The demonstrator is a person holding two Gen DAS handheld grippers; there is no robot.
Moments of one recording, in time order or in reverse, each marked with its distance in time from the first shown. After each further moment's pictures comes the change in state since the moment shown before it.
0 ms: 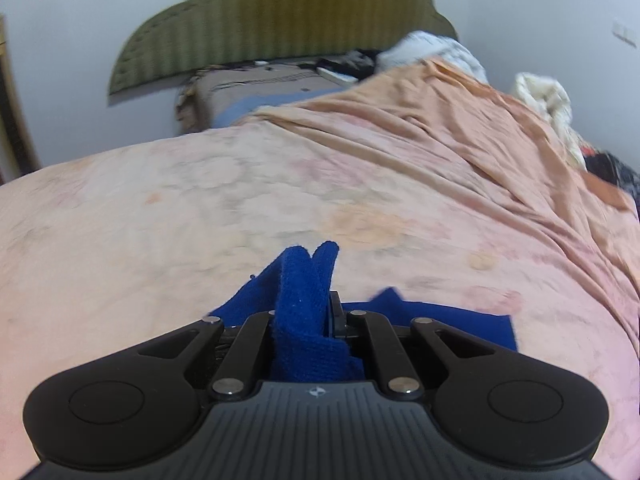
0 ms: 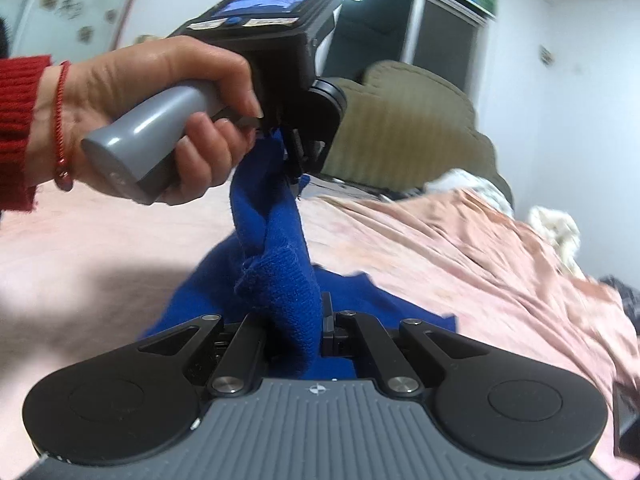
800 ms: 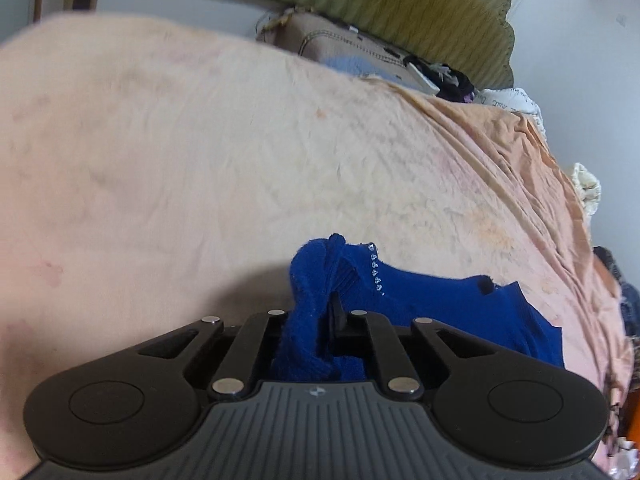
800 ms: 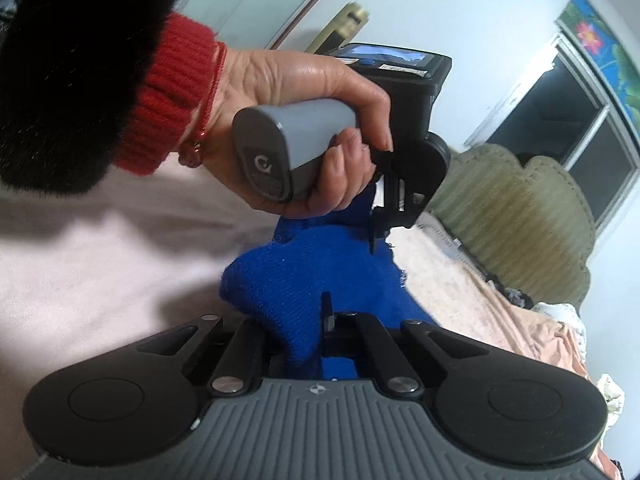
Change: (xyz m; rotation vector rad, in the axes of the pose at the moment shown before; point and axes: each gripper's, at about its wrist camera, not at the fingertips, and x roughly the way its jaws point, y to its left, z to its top) left arm -0.012 0.261 -0.077 -0.395 0.067 -0.141; right arm 0.007 0.236 0.020 -0.560 -0.016 0.235
